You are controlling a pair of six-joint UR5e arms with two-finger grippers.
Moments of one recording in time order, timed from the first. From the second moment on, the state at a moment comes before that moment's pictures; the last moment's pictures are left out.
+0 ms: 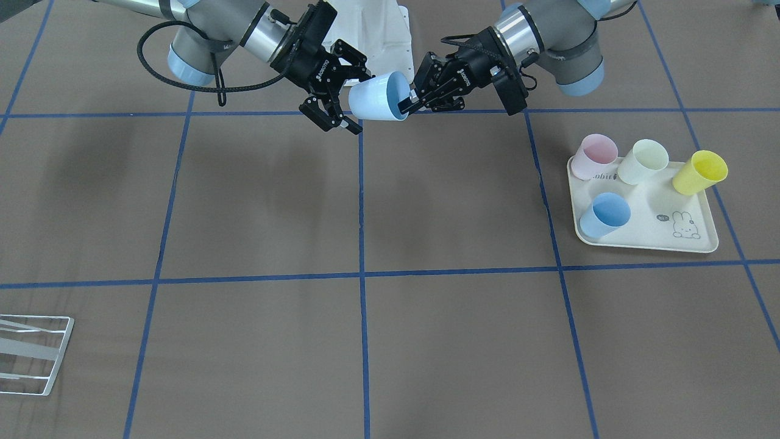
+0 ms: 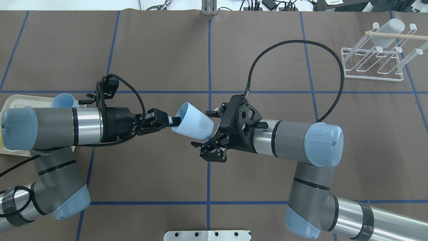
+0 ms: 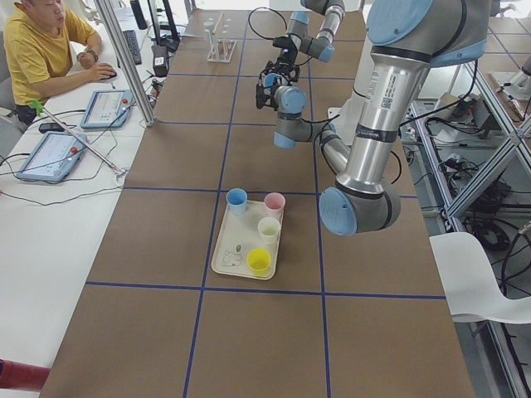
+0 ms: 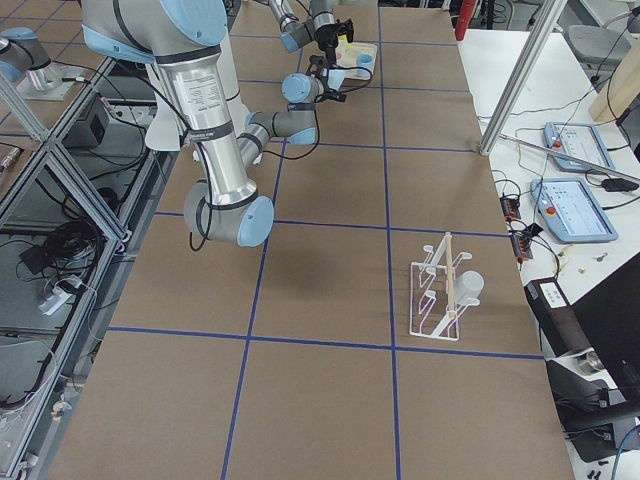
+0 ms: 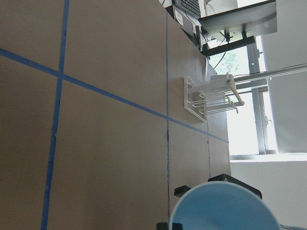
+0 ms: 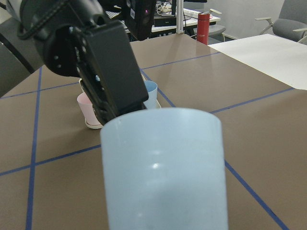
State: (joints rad) left arm -0.53 -1.89 -1.82 -2.83 -1.83 -1.69; right arm 0.40 -1.13 1.80 -0.53 1.65 0.32
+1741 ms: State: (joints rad) left arm -0.52 -1.88 -1.81 -2.83 -1.83 -1.69; right arm 0.40 -1.13 1.81 -0.53 1.65 0.32
